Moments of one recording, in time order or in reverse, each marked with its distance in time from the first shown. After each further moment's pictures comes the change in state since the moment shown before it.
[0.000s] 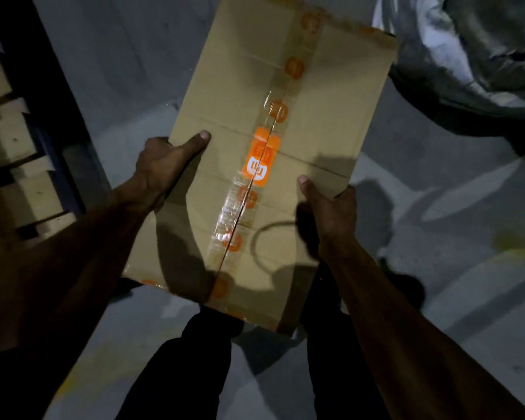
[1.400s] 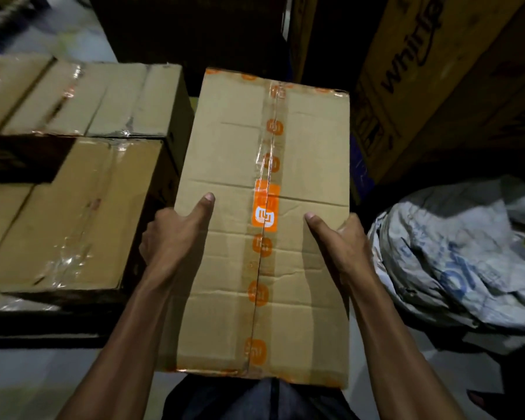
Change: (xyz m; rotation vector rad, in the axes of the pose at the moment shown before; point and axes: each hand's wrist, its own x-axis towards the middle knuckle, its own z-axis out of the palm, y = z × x) left_hand -0.415 0.120 -0.471 -0.227 0.515 -0.062; right_hand -0.477 -0.396 -0.036 -0.411 -0.185 -0.705
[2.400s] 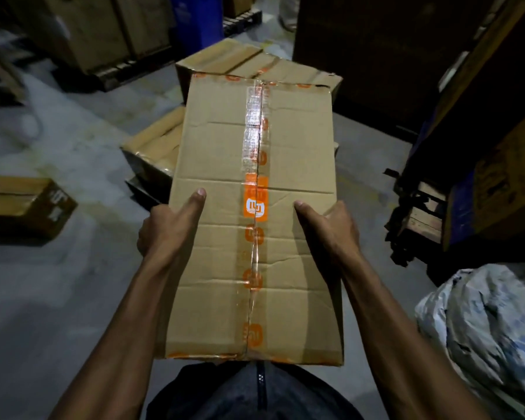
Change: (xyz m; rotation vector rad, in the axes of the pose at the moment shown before) left_hand -0.300 -0.225 -0.119 -0.233 0.501 -0.423; right_hand -0.261 0.005 -0.006 -0.211 -0.473 -0.420
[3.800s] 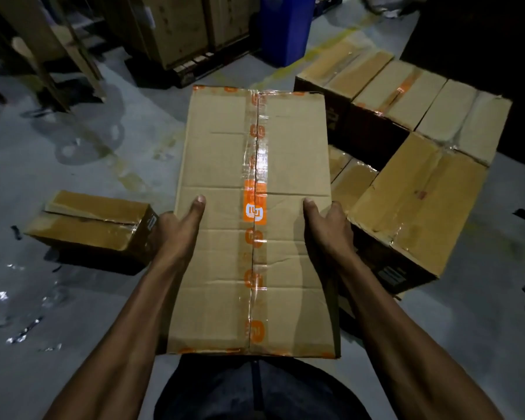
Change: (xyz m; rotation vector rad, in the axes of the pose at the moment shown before) left_hand 0.555 -0.109 -0.223 -0.078 0.064 -0.135; right_hand 0.135 -0.365 0.508 0.013 -0.215 0.014
